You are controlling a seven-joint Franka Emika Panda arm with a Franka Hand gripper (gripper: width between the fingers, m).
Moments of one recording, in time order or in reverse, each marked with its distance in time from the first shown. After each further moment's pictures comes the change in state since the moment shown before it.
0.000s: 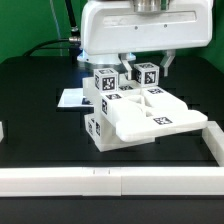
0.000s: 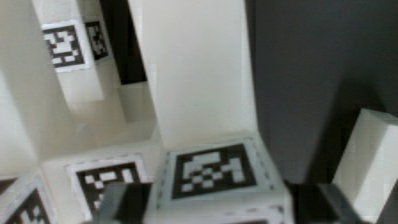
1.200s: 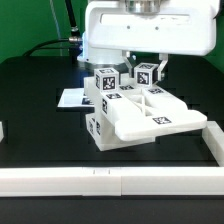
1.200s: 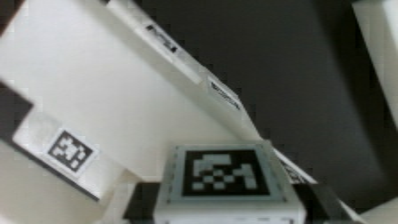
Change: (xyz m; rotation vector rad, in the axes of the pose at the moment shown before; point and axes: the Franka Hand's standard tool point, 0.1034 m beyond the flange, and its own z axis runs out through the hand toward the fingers) arm 0.000 -0.001 0.001 0.016 0.006 0.770
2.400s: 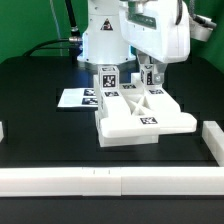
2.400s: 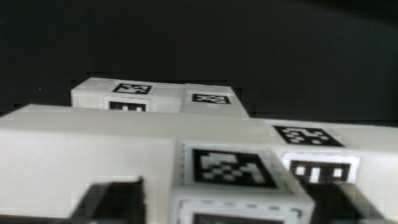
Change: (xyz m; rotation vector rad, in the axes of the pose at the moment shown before) arm -0.004 -0.006 0.000 0.025 -0.024 0.739
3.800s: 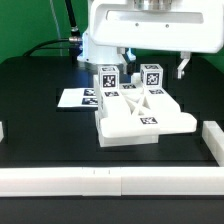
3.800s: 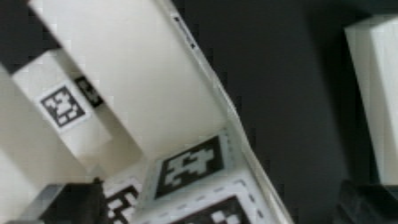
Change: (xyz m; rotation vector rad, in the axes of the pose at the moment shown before) arm -0.002 -0.002 -0.005 -0.082 0.006 -1.039
